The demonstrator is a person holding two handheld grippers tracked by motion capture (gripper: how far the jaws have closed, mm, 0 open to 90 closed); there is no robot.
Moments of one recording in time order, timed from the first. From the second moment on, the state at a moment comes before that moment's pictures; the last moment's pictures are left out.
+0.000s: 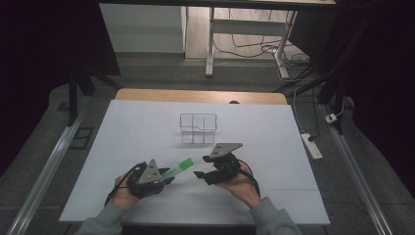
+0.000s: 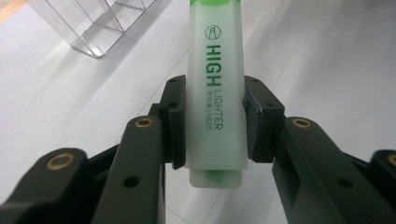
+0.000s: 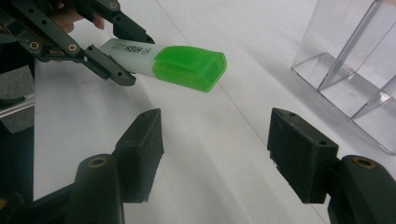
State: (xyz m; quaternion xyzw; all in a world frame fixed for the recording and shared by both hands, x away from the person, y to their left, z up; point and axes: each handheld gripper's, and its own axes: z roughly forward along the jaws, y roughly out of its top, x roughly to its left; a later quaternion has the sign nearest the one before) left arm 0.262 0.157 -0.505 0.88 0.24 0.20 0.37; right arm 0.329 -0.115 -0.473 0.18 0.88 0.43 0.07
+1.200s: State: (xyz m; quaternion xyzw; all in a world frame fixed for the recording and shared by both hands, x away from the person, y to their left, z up) left arm 0.255 0.125 -0.515 0.88 0.23 0.22 0.36; right arm 0.327 -0.099 -0.487 0.25 0.85 0.46 0.01
